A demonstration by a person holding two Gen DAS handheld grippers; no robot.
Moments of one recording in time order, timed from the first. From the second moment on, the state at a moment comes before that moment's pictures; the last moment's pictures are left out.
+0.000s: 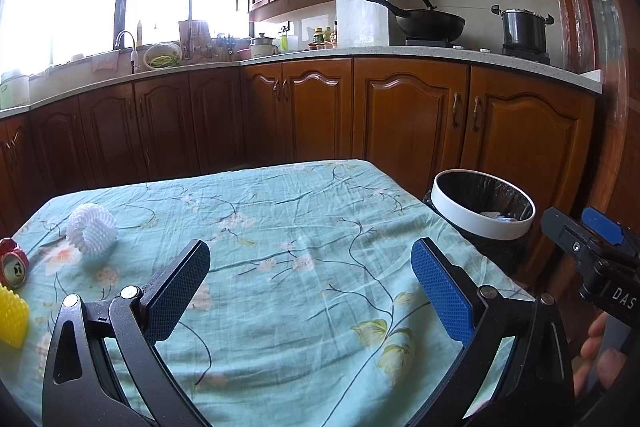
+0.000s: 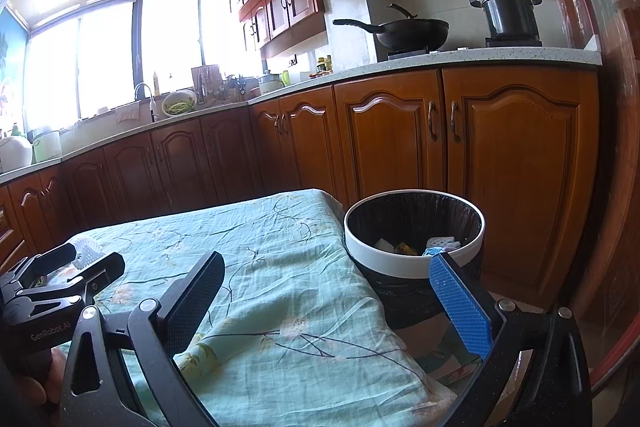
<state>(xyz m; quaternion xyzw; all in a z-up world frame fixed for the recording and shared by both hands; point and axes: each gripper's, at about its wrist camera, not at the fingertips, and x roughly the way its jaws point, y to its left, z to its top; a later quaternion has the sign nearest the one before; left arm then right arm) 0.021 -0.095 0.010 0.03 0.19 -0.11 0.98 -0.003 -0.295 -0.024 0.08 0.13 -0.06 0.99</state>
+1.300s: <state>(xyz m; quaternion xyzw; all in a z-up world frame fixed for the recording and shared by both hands) 0.026 -0.095 0.007 0.03 0.19 -0.12 0.97 0.000 -0.288 -0.023 0.08 0.13 -0.06 0.99</state>
